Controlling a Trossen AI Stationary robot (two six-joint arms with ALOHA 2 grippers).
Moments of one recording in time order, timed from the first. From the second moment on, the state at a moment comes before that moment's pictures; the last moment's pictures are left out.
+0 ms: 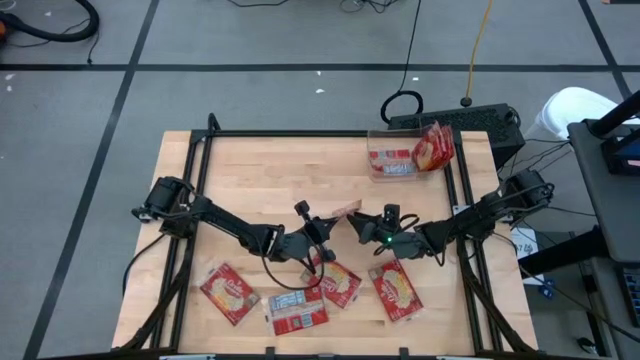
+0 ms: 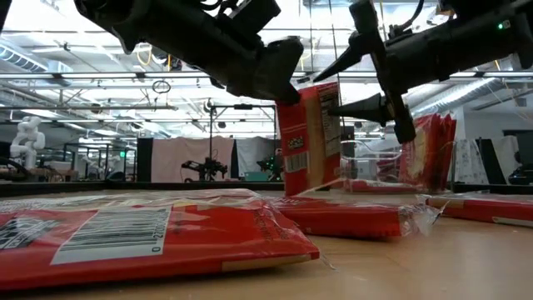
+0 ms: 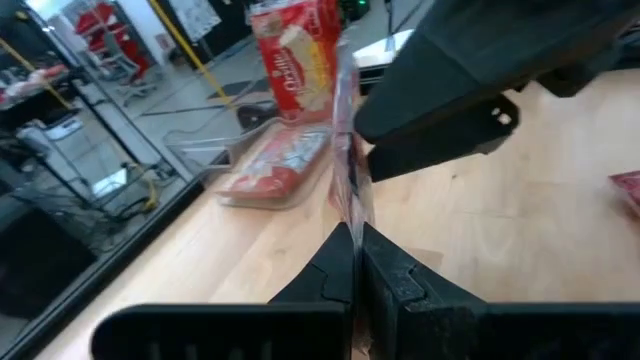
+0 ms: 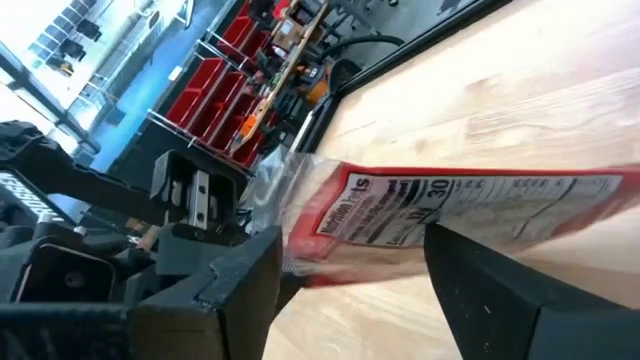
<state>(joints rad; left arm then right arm) -0.28 1.88 0.99 0.54 -0.82 0.06 0.35 1.53 0.49 0.73 0.91 1.23</state>
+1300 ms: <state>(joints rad) -0.24 1.88 0.99 0.55 -0.44 0.04 0.36 1.53 0.49 0.65 0.91 1.08</state>
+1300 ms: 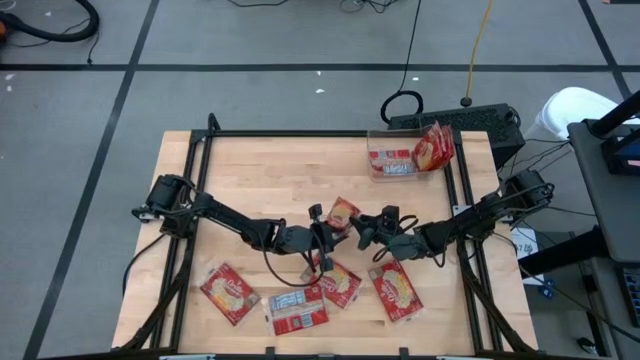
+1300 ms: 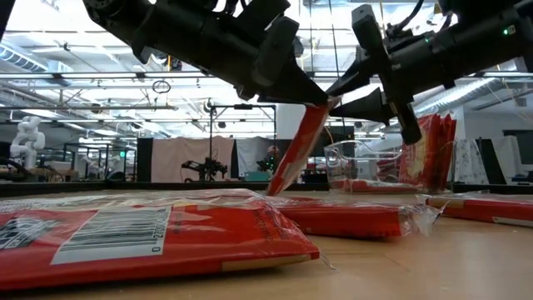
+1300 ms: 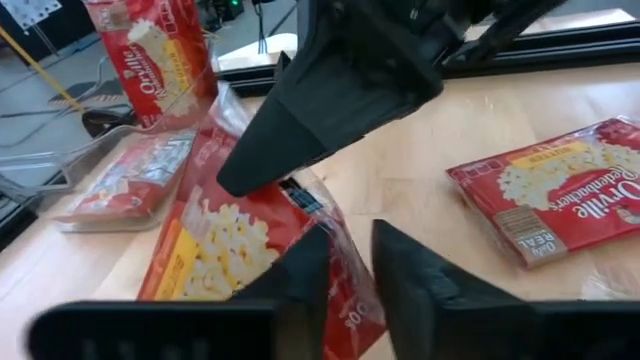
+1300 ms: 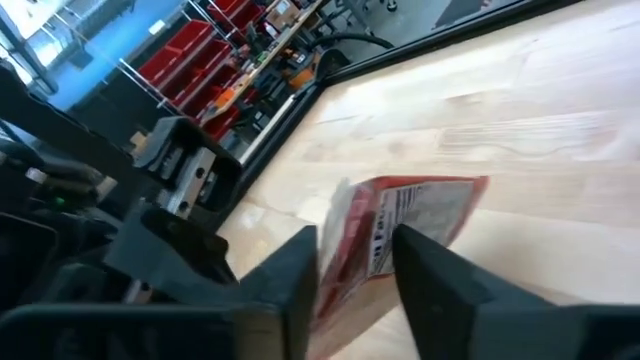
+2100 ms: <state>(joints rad) -0.24 1.71 0.99 0.41 -0.68 0.07 0.33 1.13 0.49 0.13 0.87 0.90</state>
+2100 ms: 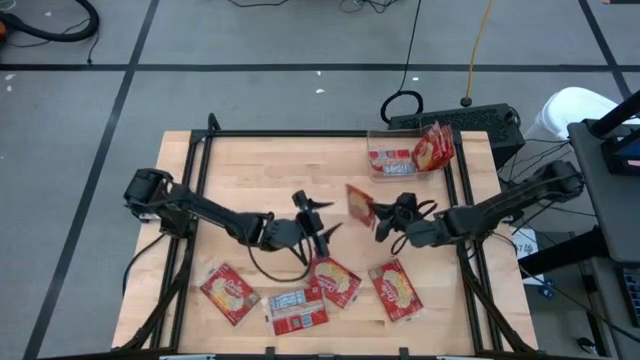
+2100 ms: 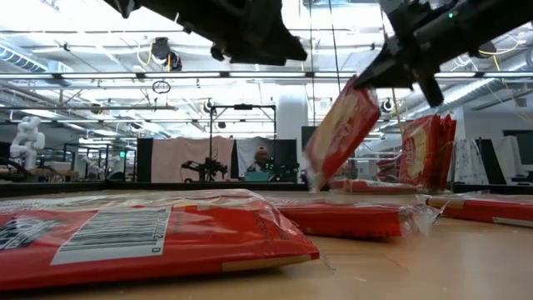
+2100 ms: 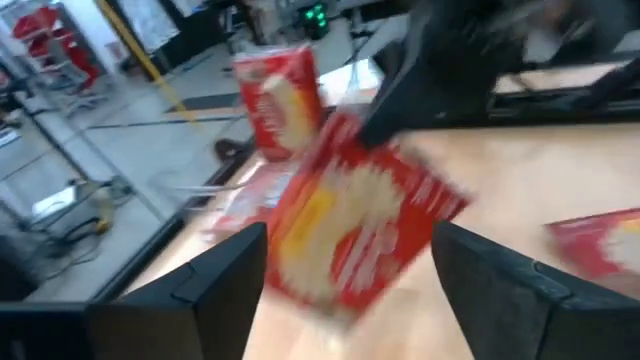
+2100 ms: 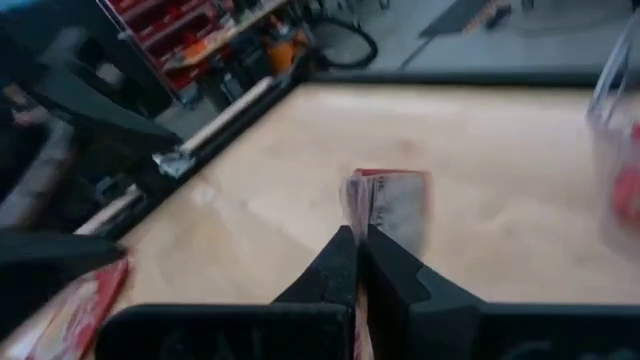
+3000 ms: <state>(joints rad) -0.04 1.73 0.99 0.53 -0.21 -0.20 0.31 0.92 0.87 -0.07 0.92 0.23</state>
